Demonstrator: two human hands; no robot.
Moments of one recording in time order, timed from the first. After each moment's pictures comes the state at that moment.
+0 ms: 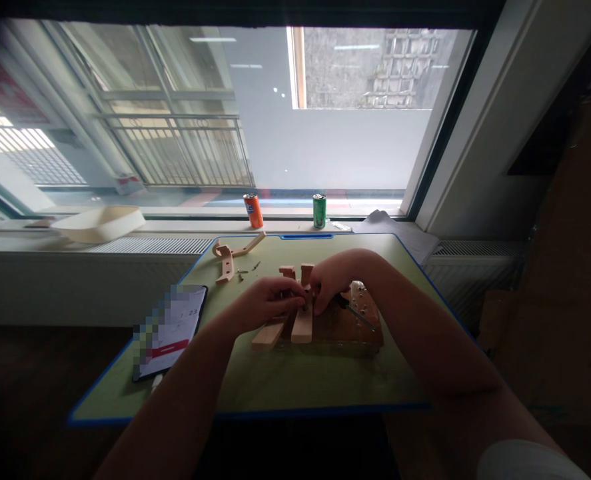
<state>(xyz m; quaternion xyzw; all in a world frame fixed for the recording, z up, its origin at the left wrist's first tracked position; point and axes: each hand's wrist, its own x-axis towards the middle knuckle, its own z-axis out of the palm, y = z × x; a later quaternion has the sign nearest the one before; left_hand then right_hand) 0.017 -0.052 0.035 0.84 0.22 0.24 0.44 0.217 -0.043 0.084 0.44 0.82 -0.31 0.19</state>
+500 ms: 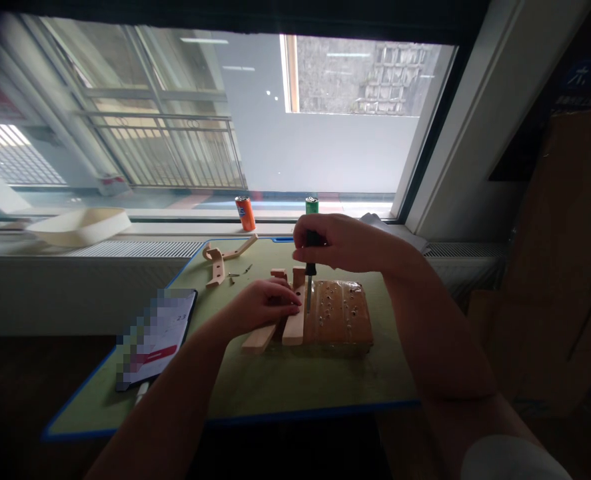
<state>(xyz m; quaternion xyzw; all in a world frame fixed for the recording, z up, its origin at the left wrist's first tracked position) 0.020 -0.050 0.034 0.87 0.22 0.24 0.38 0.225 -0.107 0.157 0.48 0.82 -0.20 -0.21</state>
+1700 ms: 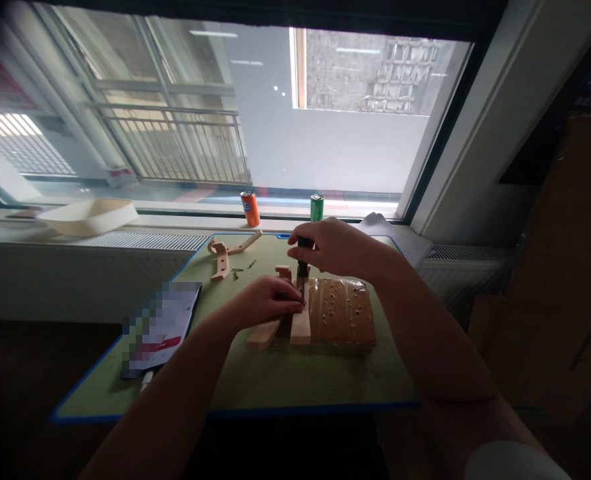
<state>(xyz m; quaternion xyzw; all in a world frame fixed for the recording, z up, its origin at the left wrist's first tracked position) 0.023 -0.045 0.028 0.86 0.26 0.19 0.39 0.206 -0.097 0.145 0.51 0.84 -0.08 -0.18</state>
